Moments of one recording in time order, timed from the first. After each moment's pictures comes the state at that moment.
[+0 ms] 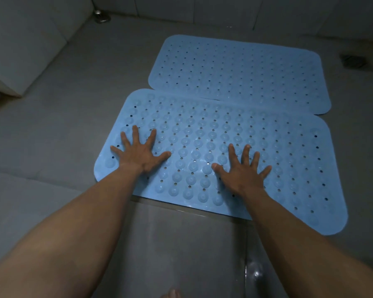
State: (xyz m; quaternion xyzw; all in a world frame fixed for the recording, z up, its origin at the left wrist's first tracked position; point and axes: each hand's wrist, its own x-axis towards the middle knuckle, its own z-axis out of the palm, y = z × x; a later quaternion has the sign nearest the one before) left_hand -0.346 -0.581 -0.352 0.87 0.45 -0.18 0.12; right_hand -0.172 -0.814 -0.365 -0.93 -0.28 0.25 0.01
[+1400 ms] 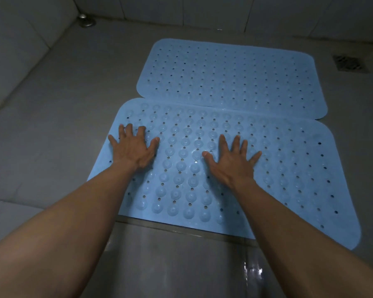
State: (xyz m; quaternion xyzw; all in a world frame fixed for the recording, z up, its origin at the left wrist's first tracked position) left_hand -0.303 -0.537 -0.362 0.89 0.44 -0.06 0.08; right_hand -0.143 -0.756 -0.369 -0.94 -0.30 0.18 0.04
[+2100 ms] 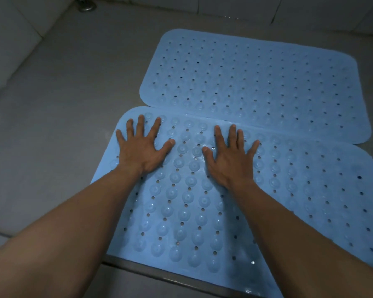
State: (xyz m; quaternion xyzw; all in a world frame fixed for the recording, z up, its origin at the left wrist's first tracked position) left_hand -0.242 -0.488 -0.391 0.90 0.42 -0.07 0.08; right_hand -0.085 -0.673 -0.394 -0.92 -0.38 0.11 0.03
